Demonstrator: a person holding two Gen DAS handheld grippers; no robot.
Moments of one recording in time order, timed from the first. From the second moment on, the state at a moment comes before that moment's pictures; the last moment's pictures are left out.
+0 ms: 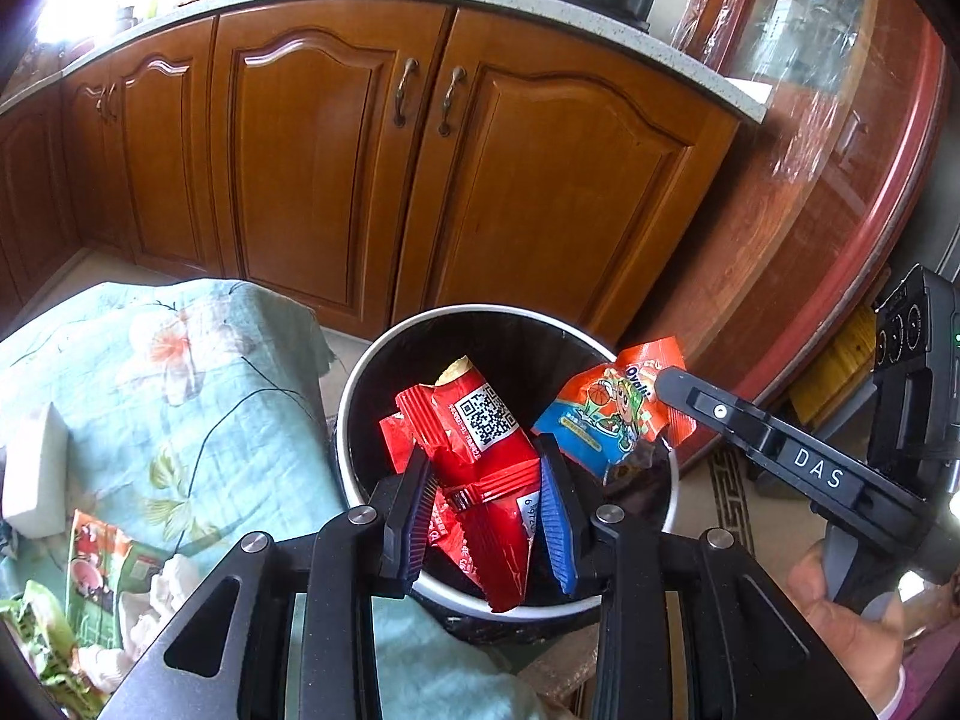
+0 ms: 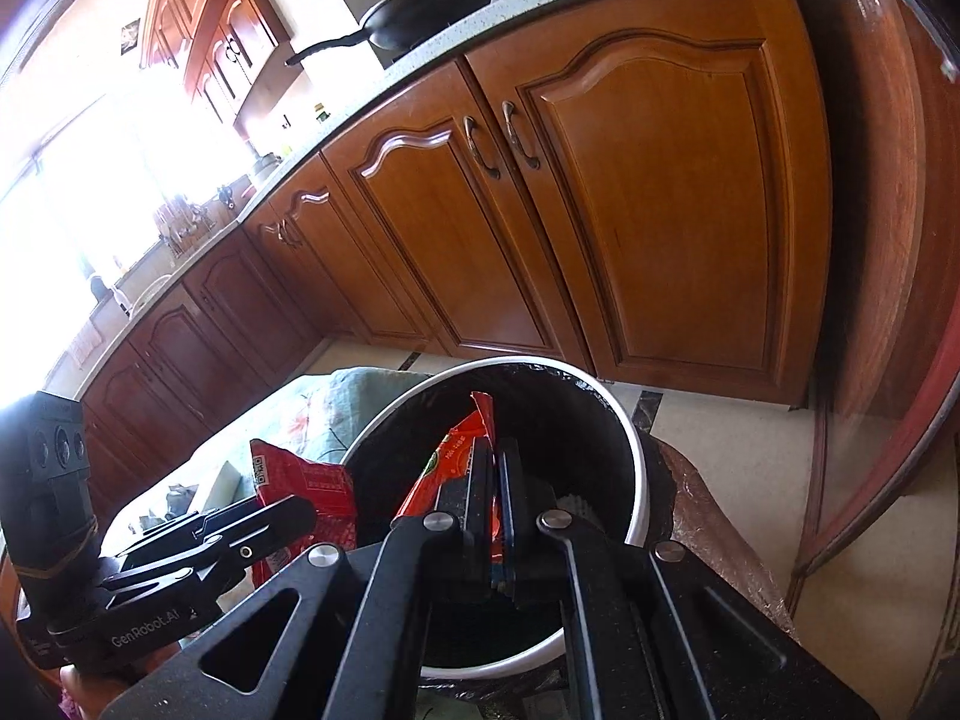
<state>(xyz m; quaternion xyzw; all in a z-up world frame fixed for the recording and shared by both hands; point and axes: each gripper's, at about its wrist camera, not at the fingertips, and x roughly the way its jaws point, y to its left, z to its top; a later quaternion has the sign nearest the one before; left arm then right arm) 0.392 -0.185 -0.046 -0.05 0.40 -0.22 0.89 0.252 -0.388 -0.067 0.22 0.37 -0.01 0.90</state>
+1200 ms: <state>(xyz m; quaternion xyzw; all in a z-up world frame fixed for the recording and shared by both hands) 0.260 -0.079 -0.038 -0.11 0.38 -0.15 0.91 0.188 -0.311 -0.062 0.27 0.36 0.06 0.89</state>
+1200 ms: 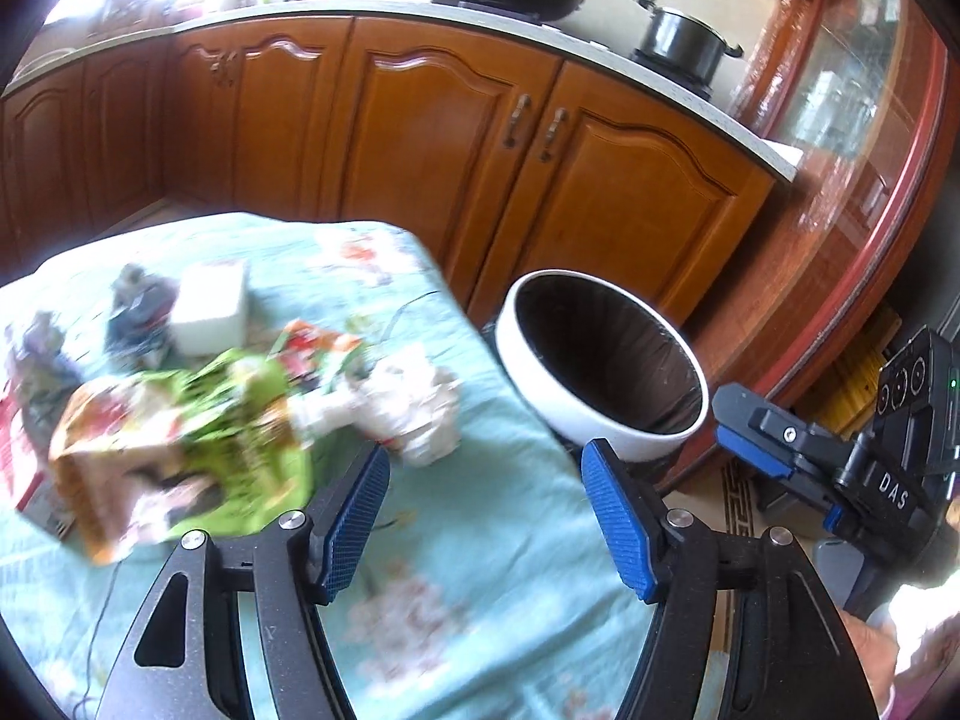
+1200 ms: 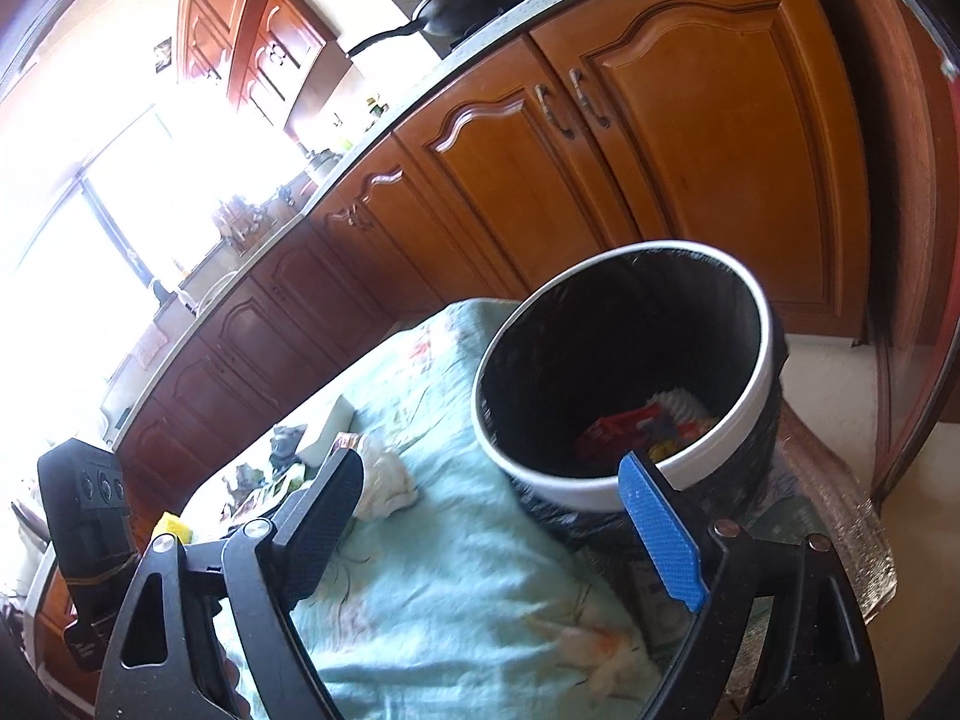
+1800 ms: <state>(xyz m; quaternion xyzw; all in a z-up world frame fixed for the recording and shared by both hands) 0.189 0.008 -0.034 -0.16 0.38 -0.07 0.91 0.185 -0.236 -0.079 0.25 0.40 0.12 0.87</state>
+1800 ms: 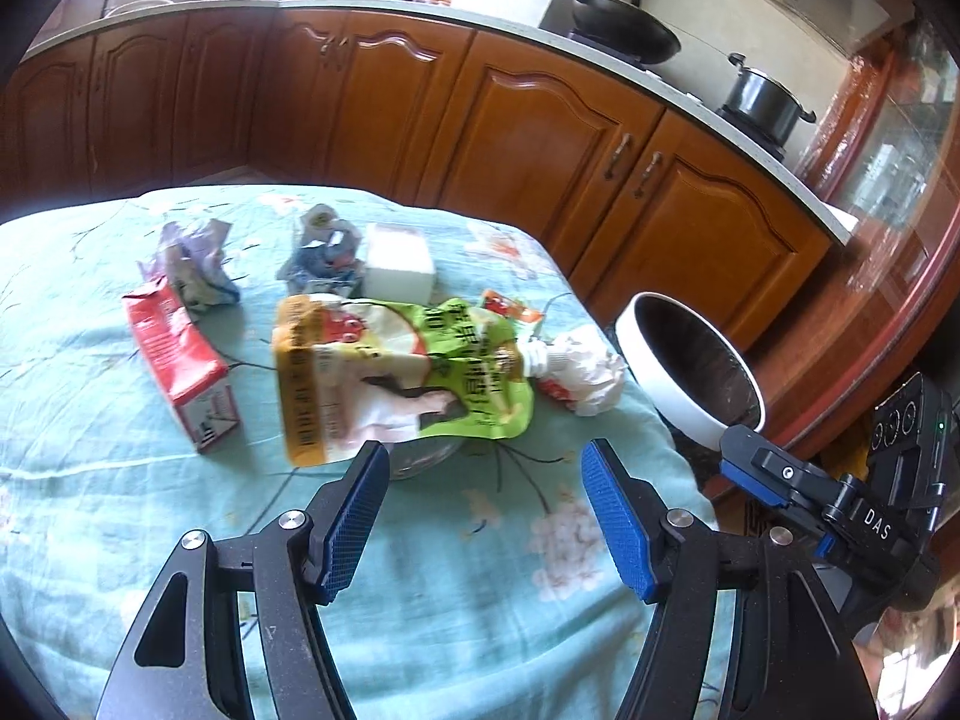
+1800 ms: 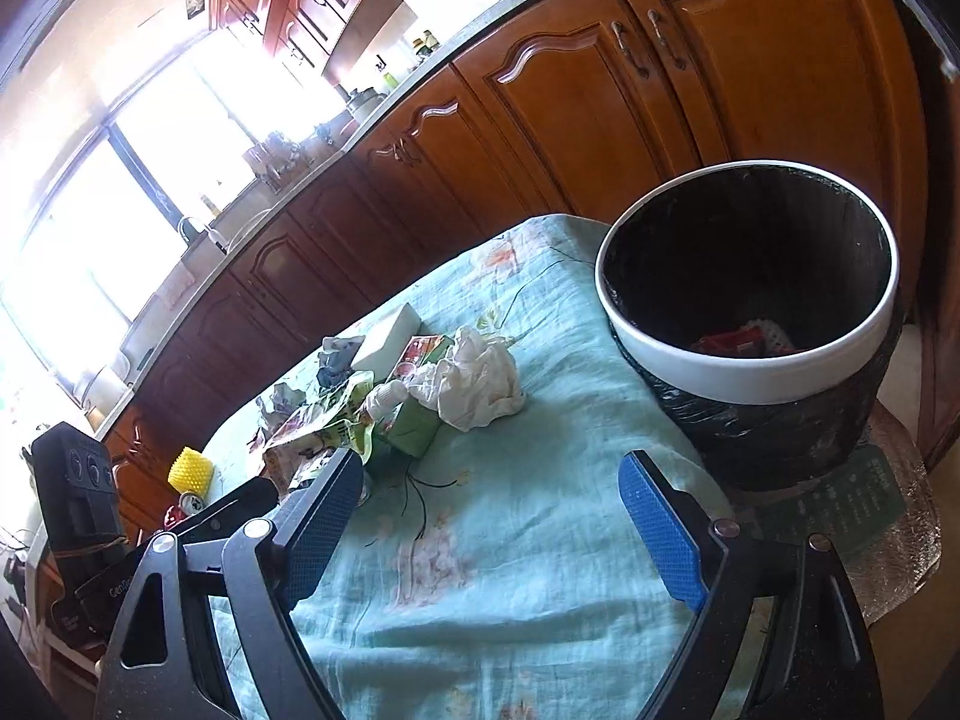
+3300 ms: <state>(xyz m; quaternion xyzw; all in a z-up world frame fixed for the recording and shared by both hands) 0.222 0.105 -0.058 -0.18 0.40 0.07 0.90 0.257 -0.180 -0.104 0.17 0.43 0.13 0.88</state>
